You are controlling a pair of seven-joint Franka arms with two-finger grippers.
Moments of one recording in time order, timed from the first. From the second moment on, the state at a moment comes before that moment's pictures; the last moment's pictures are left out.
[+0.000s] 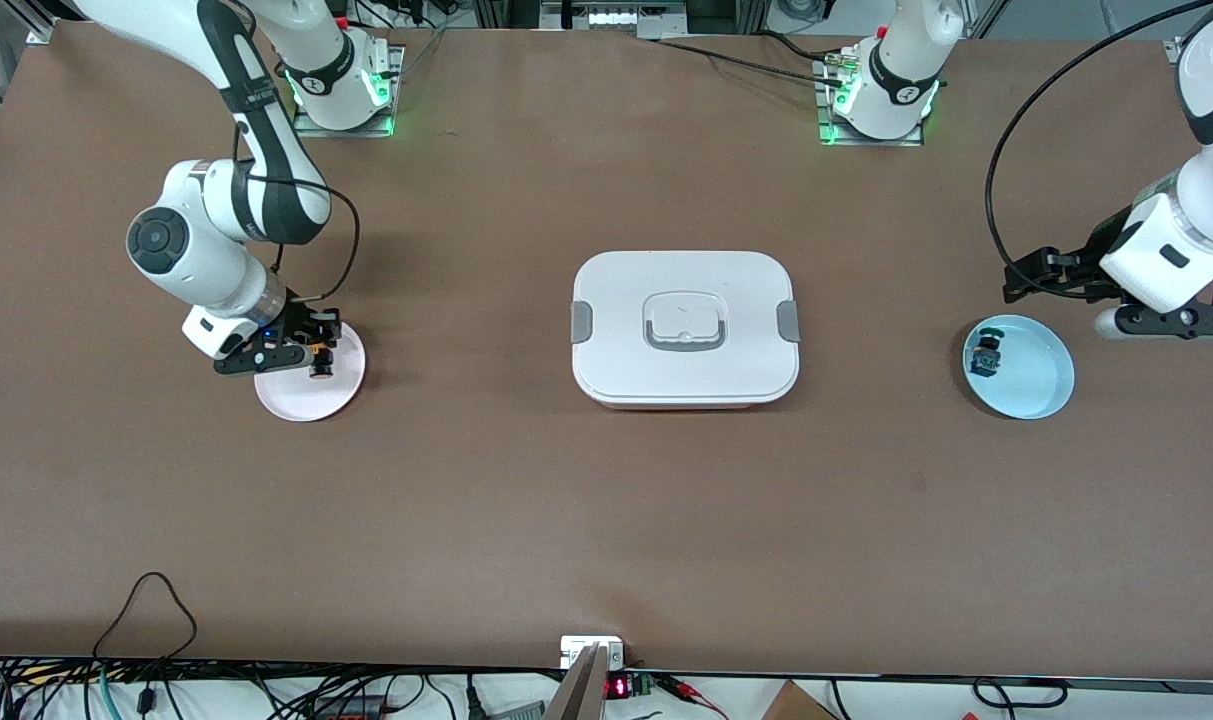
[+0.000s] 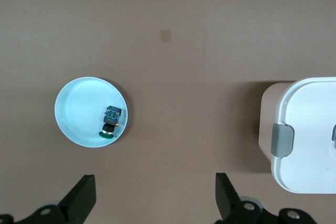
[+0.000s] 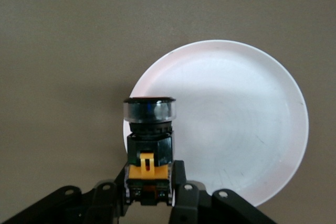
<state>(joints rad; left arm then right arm) -0.12 0.08 0.10 -1.64 -0.02 1.66 -0.04 0.38 0.28 -0.26 -2.22 0.22 2.46 -0.19</state>
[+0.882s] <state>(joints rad) -0.08 0.08 0.10 -1.62 -0.02 1.67 -0.04 0.38 0.39 -0.26 -2.20 0.28 2.53 -0.30</state>
